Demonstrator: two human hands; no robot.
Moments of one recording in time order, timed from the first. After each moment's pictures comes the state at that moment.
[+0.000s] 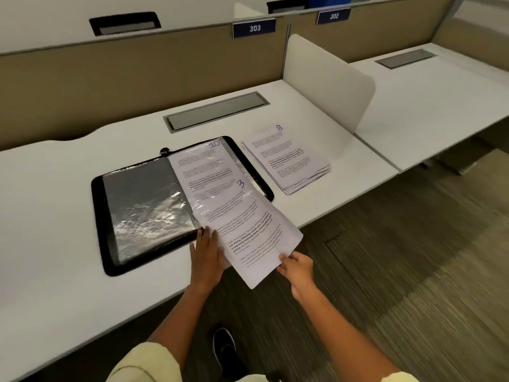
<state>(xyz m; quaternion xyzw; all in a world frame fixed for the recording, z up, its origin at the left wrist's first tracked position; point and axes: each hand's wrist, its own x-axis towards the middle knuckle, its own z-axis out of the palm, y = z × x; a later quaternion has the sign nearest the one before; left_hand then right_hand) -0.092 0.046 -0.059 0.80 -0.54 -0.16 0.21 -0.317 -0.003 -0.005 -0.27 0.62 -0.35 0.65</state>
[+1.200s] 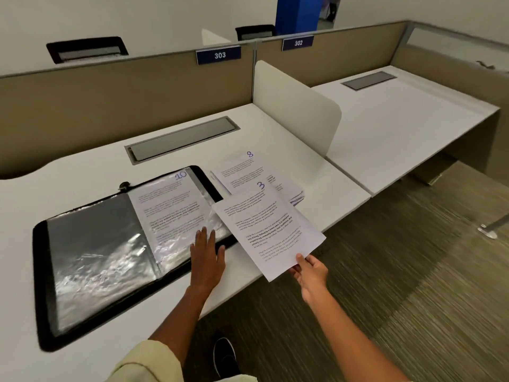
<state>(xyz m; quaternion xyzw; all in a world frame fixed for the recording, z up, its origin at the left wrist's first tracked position) -0.137 -0.089 -0.051 0.77 -0.54 -0.18 0.29 -0.386 -0.117 0.008 -0.16 0.65 -0.45 0.59</state>
